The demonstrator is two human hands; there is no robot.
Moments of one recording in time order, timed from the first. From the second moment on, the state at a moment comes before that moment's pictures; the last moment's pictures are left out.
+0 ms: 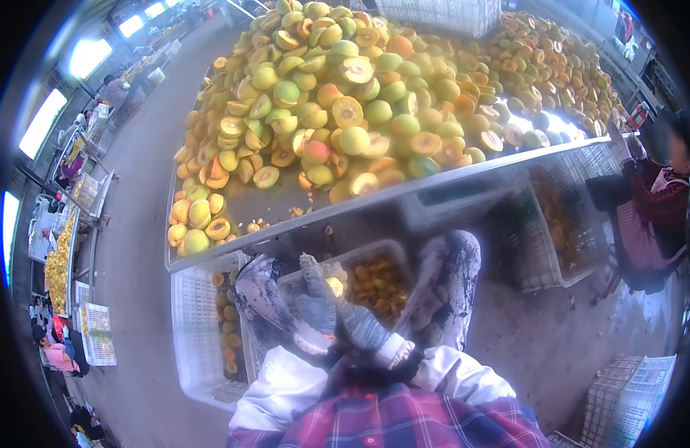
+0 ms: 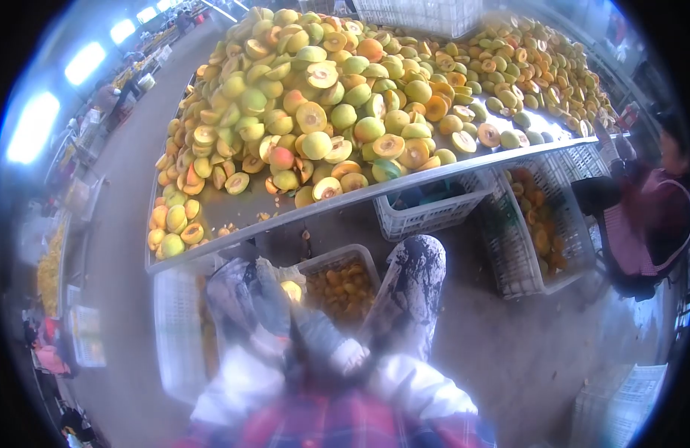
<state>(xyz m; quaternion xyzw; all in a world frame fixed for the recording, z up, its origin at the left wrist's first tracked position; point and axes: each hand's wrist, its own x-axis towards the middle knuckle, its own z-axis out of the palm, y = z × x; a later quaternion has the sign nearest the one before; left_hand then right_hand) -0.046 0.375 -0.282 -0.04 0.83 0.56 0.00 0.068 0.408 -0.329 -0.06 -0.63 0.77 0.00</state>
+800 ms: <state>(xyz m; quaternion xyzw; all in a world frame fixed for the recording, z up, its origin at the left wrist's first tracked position) -0.034 0.343 -0.146 0.26 0.81 0.51 0.16 0.067 0.400 -0.351 0.06 0.35 0.90 -0.26</state>
